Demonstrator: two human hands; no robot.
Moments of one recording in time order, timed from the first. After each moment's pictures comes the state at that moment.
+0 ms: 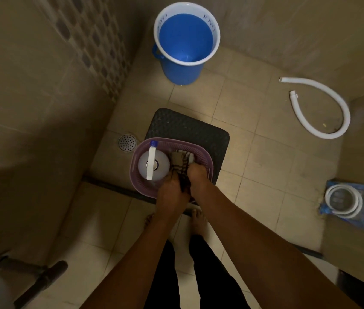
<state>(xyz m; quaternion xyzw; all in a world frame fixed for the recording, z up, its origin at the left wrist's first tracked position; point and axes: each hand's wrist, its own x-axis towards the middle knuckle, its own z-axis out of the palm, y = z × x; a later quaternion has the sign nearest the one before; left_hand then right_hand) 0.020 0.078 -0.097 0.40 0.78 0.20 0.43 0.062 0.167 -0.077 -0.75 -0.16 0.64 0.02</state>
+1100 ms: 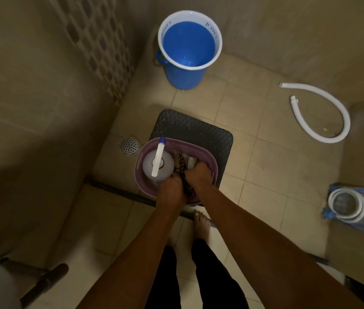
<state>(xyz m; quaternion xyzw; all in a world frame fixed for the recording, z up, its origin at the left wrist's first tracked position) 0.006 0.077 -0.105 0.42 0.80 0.11 0.41 0.064 0.150 -0.099 -0.72 -0.52 0.45 -0.04</state>
